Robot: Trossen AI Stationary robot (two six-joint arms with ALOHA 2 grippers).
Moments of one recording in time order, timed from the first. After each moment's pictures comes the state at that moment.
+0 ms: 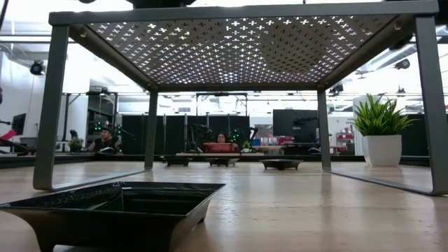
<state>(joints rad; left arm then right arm) -0.02 1.25 0.87 0.46 -0.88 -0.06 0.61 0.42 0.25 0.28 0.98 -0.09</state>
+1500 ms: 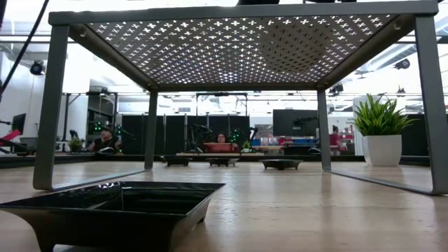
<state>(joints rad) -0.12 1.65 1.30 0.64 -0.91 0.57 0.33 1.10 0.60 0.73 0.91 -0.27</state>
